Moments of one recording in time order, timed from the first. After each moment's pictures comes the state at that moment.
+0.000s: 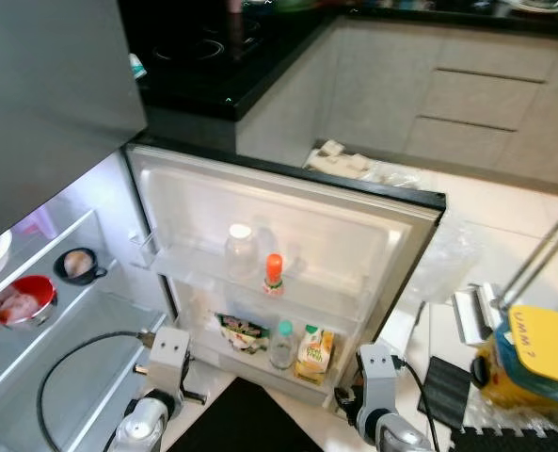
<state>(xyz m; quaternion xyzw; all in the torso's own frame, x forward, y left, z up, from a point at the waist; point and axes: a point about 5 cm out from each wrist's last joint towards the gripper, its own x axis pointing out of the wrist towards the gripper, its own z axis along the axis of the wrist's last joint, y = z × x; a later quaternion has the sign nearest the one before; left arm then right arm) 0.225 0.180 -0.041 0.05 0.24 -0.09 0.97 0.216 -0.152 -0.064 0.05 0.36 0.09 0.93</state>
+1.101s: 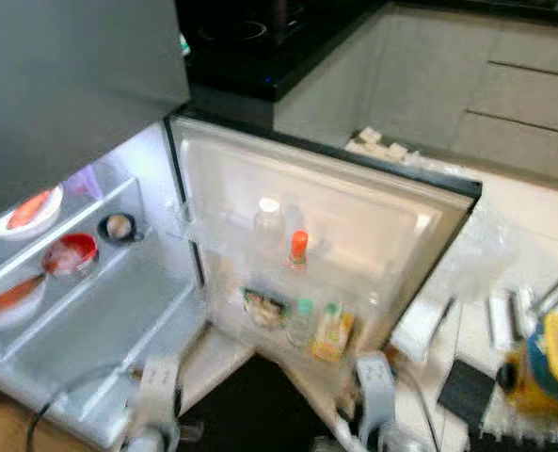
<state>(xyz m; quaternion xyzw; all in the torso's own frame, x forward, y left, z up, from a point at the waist) 0.192 0.177 -0.061 0.00 0.28 -0.05 0.96 0.207 -0.165 -0.068 0.02 0.38 0.10 0.92</state>
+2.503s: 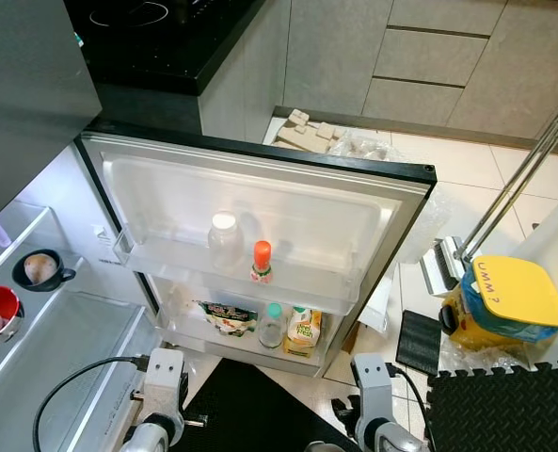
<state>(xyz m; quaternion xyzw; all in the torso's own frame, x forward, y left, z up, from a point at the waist) 0.205 0.173 -0.052 0.01 0.25 -0.07 0.97 0.211 -0.160 -0.066 0.03 0.37 0.10 0.92</state>
